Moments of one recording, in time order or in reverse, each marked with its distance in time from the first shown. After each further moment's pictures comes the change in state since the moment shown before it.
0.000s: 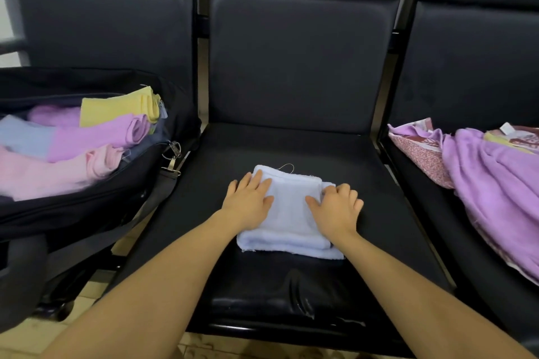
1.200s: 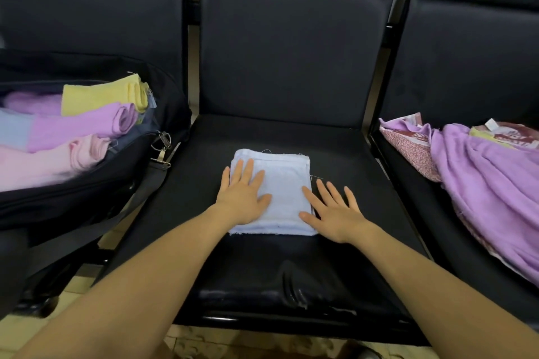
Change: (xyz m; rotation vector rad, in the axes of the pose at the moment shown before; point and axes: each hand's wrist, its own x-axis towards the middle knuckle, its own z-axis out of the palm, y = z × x) left_hand 0.004 -0.001 0.010 0.068 0.003 0.014; right_hand -0.005 0.032 -0.023 -0.337 -0.521 -0.392
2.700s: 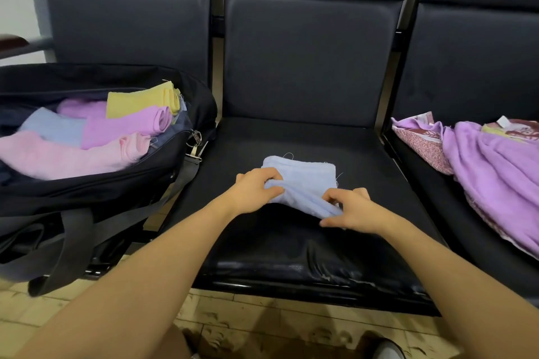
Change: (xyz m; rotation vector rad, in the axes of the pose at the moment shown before) left_hand -0.053 -0.022 -0.029 -0.690 0.075 0.101; right_hand -0.033 -0.004 -0.007 0.486 0.091 -0.115
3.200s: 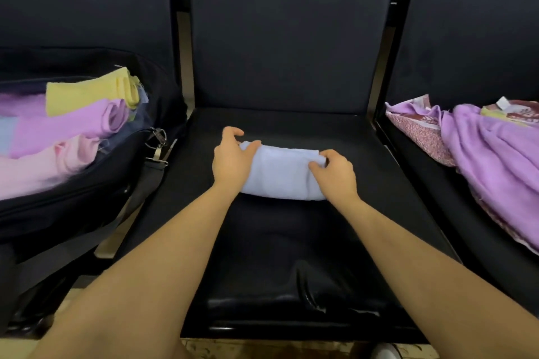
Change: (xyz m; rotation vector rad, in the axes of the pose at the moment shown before) left_hand 0.085 -0.004 0.009 -0.322 0.555 -0.210; right_hand 0.078 -0.017 0.000 0.372 0.619 0.279
